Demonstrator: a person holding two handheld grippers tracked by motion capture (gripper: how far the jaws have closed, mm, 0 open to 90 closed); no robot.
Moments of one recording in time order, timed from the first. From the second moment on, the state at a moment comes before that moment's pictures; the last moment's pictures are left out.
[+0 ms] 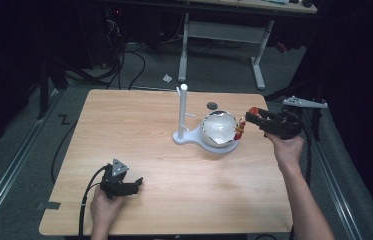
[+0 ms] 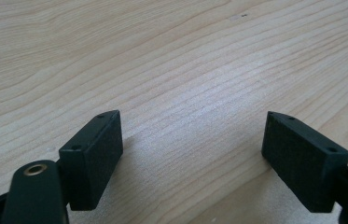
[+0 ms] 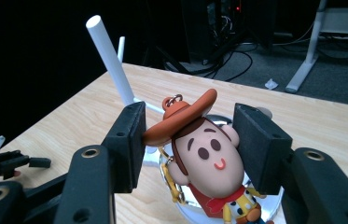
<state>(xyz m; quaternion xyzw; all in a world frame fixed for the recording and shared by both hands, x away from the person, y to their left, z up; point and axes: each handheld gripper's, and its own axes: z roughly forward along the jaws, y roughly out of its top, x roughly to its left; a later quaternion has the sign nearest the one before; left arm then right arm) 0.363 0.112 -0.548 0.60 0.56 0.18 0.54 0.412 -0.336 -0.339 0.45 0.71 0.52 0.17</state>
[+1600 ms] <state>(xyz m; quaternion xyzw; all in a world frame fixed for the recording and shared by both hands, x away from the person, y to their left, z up) 0.364 0.112 -0.547 0.60 0.56 0.17 0.54 0.473 -0.286 -0.384 0.47 0.75 0.43 0.15</state>
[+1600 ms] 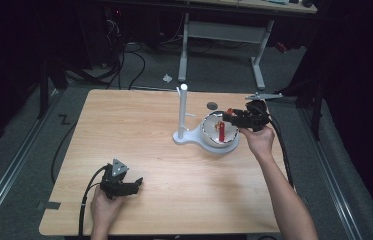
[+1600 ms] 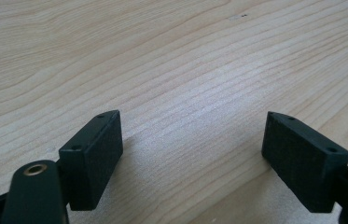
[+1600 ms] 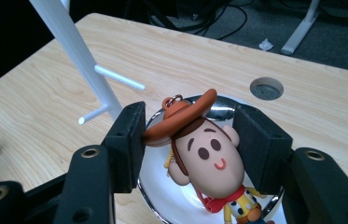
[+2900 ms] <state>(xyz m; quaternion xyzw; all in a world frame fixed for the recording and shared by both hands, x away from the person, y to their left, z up) 0.364 0.112 -0.547 0.60 0.56 0.17 0.54 0.489 -0.265 -0.427 0.49 0.77 0.39 0.12</state>
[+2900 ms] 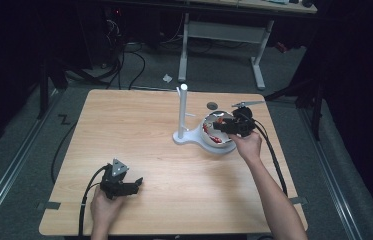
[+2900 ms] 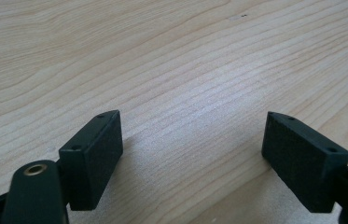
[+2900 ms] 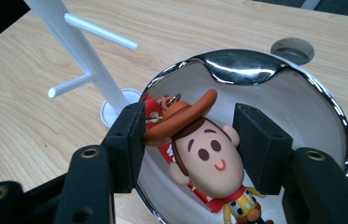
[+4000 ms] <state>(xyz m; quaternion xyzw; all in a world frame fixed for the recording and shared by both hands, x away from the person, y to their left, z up) 0.364 0.112 -0.547 0.60 0.56 0.17 0.54 0.495 -0.262 -0.440 0.50 0.78 0.35 0.13</state>
